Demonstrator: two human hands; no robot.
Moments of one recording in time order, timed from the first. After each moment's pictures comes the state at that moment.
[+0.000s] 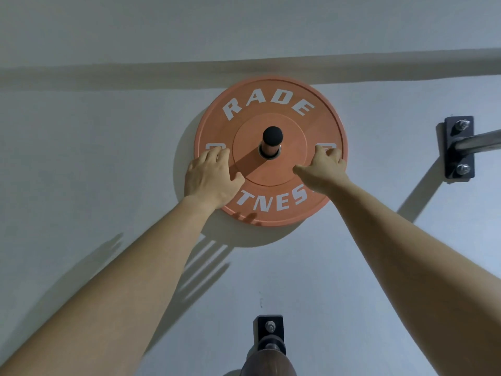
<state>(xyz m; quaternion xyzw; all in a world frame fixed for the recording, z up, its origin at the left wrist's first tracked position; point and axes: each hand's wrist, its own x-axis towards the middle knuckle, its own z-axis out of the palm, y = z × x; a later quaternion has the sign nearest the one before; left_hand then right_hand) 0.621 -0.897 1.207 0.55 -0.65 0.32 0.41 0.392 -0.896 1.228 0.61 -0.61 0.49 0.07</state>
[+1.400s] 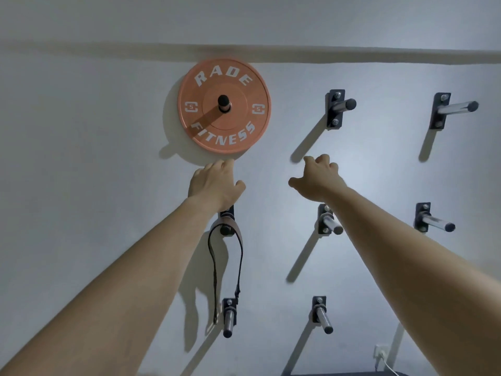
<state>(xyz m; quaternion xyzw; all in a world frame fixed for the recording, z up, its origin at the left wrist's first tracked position) 0.500 -0.437 1.076 0.60 -0.73 0.17 0.28 0.276 -0.428 1.088 0.64 -0.70 0.31 0.09</state>
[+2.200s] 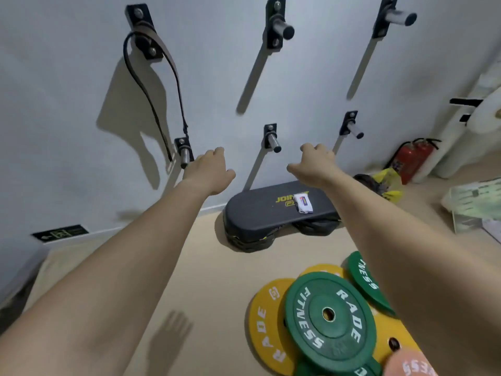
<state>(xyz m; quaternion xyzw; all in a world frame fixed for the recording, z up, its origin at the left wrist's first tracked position) 0.394 -0.344 0.695 0.59 -0.80 -0.08 0.05 0.168 -0.279 0.701 0.54 -0.82 0.16 -0.13</state>
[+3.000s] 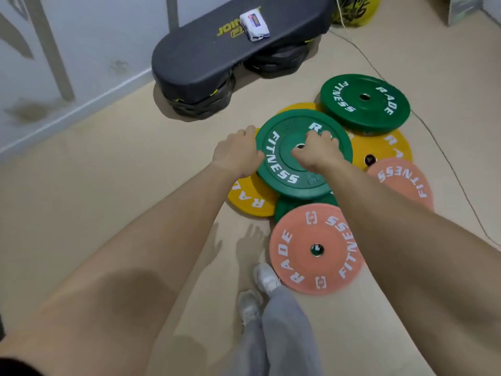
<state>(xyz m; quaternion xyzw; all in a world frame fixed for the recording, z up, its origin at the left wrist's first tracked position) 0.273 -0.105 0.265 0.44 -0.87 -0.19 -0.12 0.114 -0.009 0.253 0.35 -0.88 0.05 -0.32</state>
